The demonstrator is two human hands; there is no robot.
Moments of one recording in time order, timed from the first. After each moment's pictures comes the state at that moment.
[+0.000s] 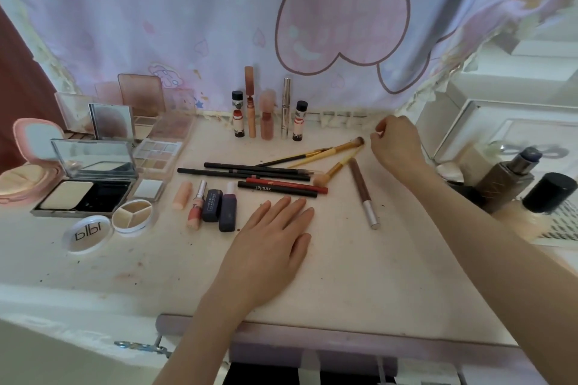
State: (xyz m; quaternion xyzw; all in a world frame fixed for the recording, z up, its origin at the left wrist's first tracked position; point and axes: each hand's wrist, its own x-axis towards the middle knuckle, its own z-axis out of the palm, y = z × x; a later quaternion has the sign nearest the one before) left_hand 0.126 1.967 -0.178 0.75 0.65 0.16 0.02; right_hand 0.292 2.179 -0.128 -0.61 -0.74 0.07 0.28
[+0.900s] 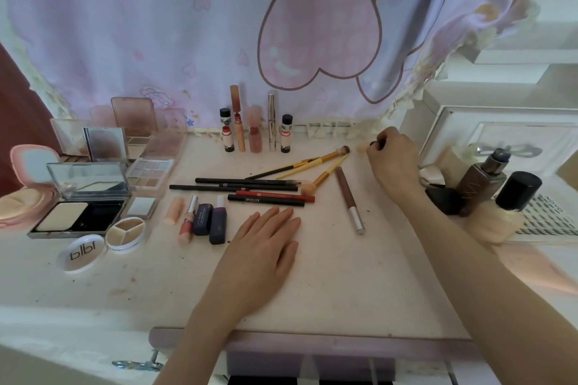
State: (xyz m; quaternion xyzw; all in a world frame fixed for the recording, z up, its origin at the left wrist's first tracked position) left_hand 0.128 1.967 -0.176 0.75 0.64 0.19 0.04; right_hand 0.310 2.157 -0.130 -0.62 -0.68 0.08 0.38
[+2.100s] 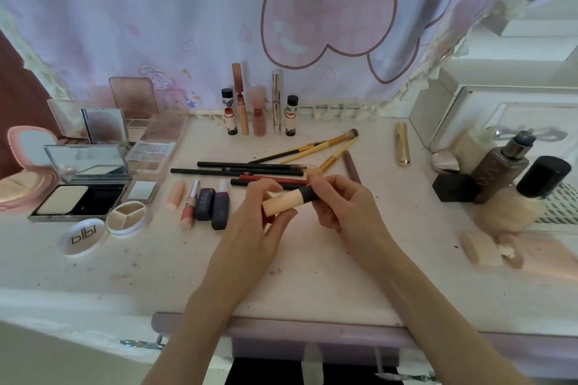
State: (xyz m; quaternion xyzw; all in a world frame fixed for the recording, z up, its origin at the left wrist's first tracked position) left_hand 0.133 1.963 -0.161 0.61 0.63 0.46 0.13; right_hand 0.270 2.031 -0.142 -0.34 -0.56 0.63 0.42
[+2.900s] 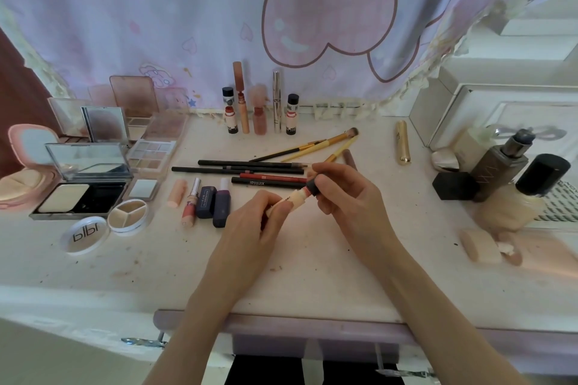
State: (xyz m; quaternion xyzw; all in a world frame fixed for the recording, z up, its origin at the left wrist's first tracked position) left_hand 0.130 1.965 -0.160 0.60 0.65 0.43 0.18; right_hand 0.273 2.033 -0.146 -0.30 -0.55 0.62 0.47
